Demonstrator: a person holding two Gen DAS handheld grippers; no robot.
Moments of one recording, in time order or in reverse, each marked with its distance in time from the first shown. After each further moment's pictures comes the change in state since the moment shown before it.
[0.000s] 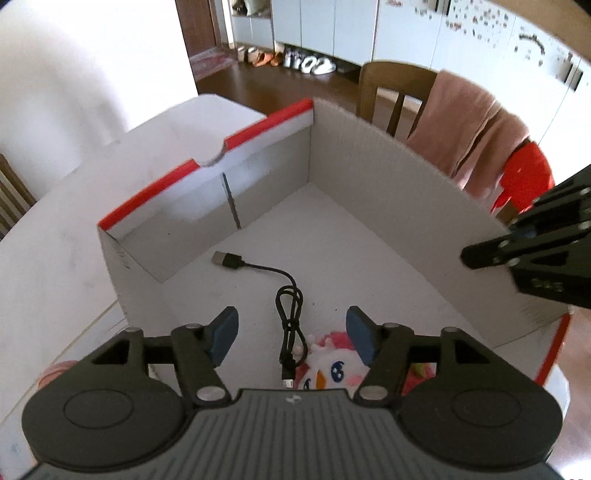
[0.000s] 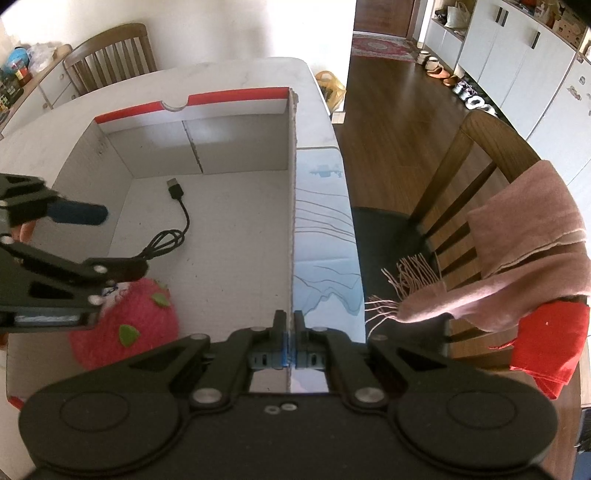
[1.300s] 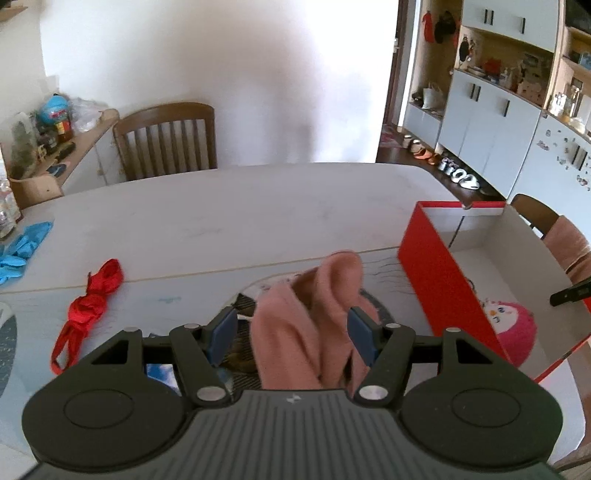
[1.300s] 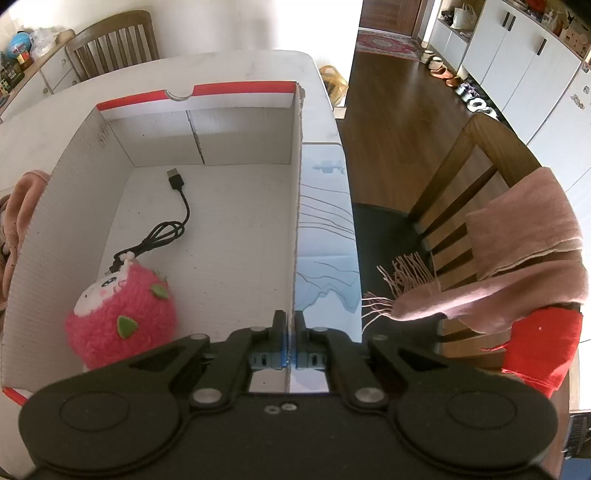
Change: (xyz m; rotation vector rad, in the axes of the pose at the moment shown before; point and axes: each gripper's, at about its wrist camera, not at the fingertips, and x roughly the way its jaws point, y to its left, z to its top) left arm -0.163 0.136 -0.176 -0.482 -0.255 0.308; right arm -0.001 0.006 0.003 -0.035 0.026 -0.023
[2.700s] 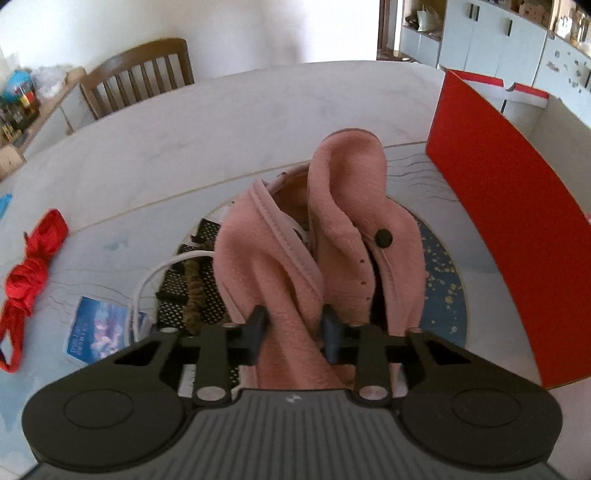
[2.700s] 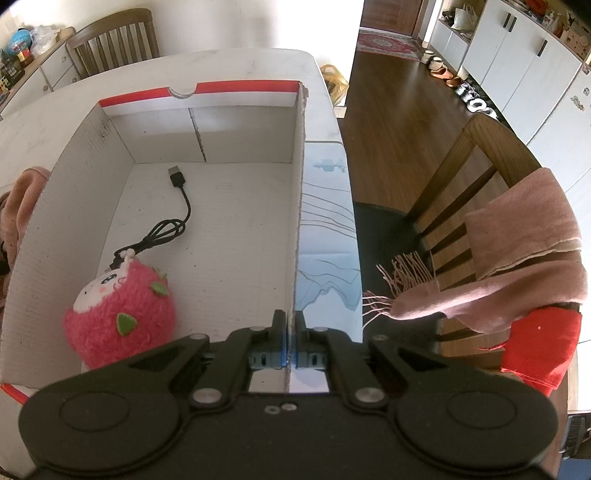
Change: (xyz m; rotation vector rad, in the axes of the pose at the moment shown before) left arm 0.116 -0.019 -0.046 0.122 0.212 0.043; right arm 0.000 0.001 -0.002 -0.009 0.001 -0.004
